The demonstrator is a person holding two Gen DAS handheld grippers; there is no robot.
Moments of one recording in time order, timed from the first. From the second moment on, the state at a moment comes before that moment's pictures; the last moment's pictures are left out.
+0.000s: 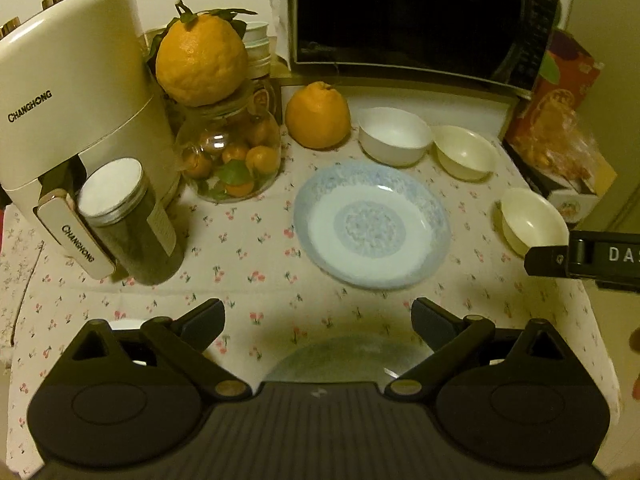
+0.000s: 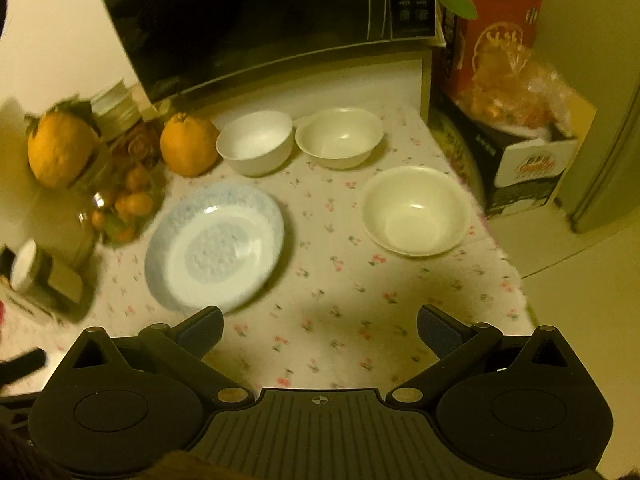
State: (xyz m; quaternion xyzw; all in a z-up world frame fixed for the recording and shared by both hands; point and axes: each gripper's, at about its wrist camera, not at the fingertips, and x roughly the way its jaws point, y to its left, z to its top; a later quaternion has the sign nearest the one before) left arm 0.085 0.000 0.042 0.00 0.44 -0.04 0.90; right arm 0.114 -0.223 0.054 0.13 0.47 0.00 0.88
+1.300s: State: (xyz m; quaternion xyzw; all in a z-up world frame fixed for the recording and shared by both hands) left arm 0.186 0.033 -0.055 -0.18 0.44 -0.04 0.88; right arm 0.198 -0.228 -0.054 0.31 0.46 0.01 0.83
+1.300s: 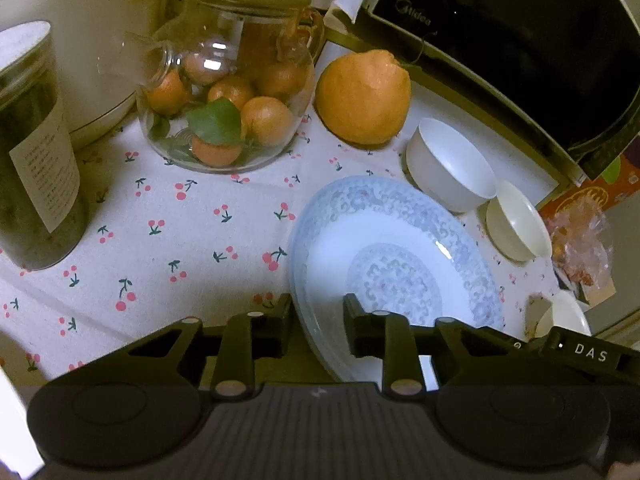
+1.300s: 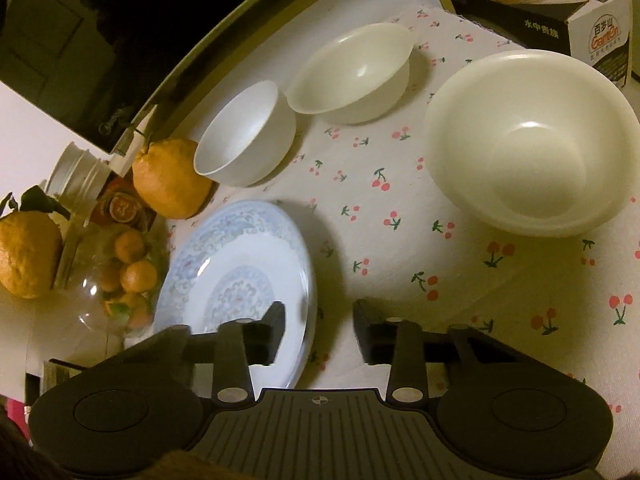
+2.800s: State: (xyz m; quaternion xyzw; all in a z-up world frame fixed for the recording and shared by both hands) left arm 0.152 -0.005 -0.048 -0.07 0.48 -0.14 0.86; right arm 0.154 -0.253 -0.031 0.24 0.53 0.01 0.81
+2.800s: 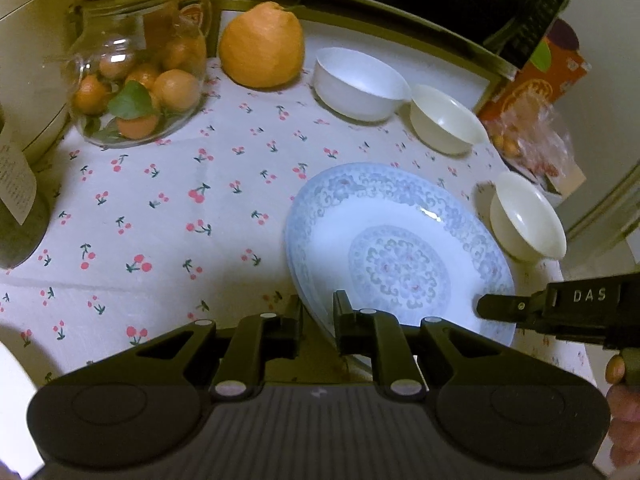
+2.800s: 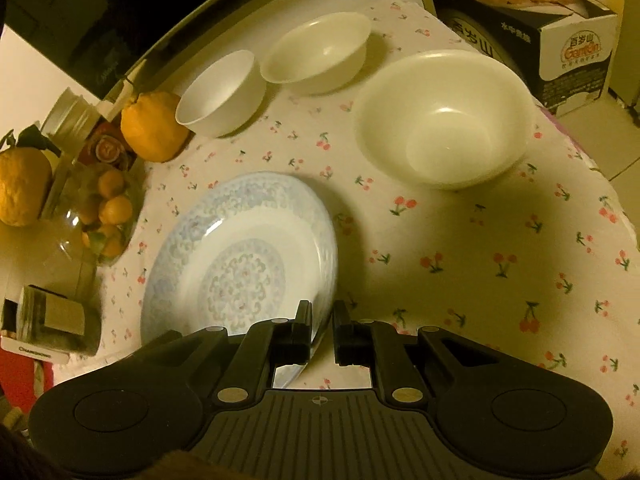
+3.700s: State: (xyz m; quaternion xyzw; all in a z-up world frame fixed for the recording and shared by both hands) left arm 0.152 -0.012 -0.052 -0.05 0.49 -0.15 0.86; right arm 0.153 -0.259 -0.038 0.26 0.55 0.00 0.79
